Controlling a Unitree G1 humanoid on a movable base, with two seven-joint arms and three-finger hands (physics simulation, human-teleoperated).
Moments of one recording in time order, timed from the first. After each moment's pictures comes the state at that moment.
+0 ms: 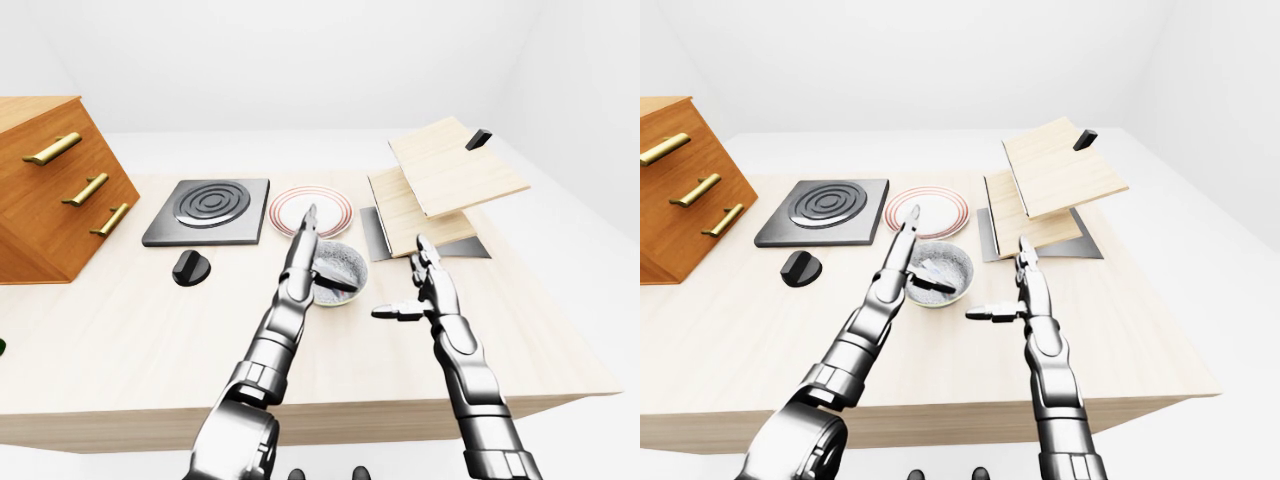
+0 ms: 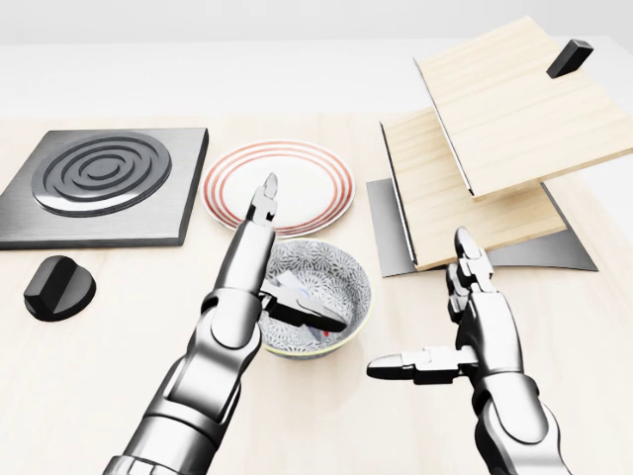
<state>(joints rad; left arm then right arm) -0.68 -0.10 -0.07 0.70 0.39 0.09 0.14 -0.17 -0.07 -0.09 0.14 0.03 0.09 0.05</state>
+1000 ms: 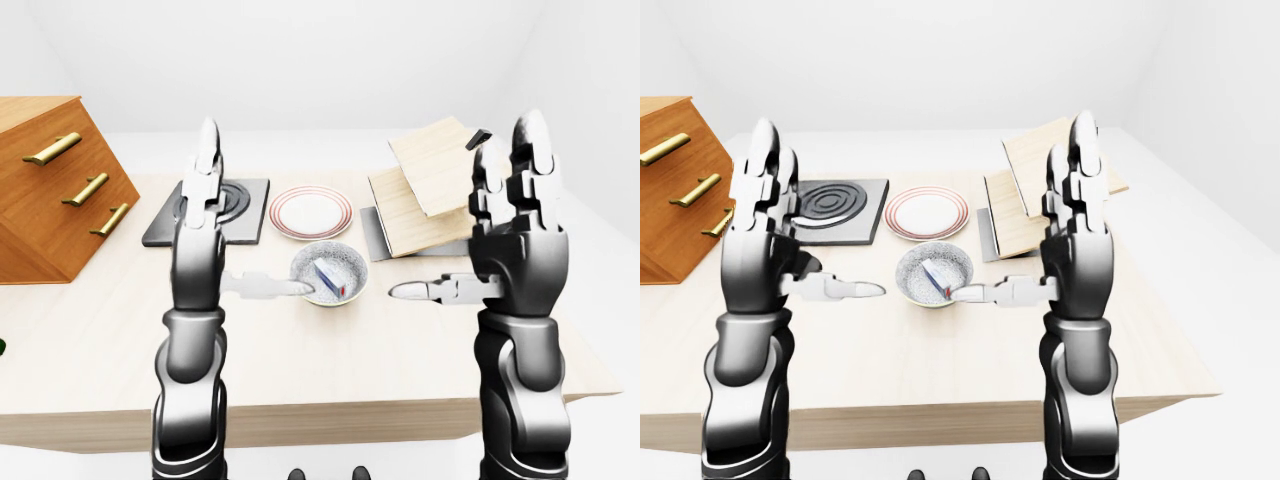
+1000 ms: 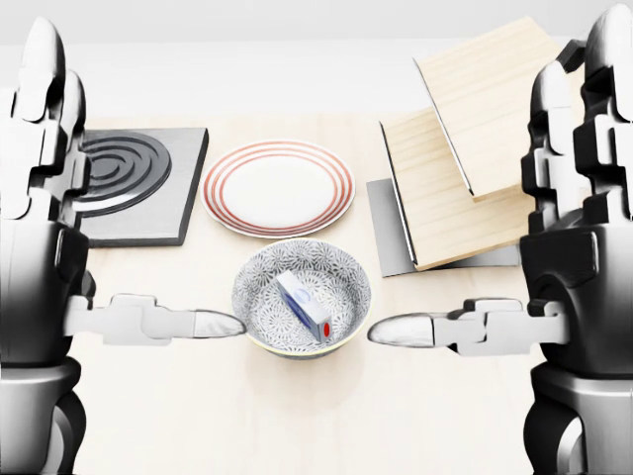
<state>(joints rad) -0.18 0.04 0.00 -0.58 0.29 0.09 -0.06 -0.11 -0.04 -0.05 -0.67 0.01 0.09 0.01</state>
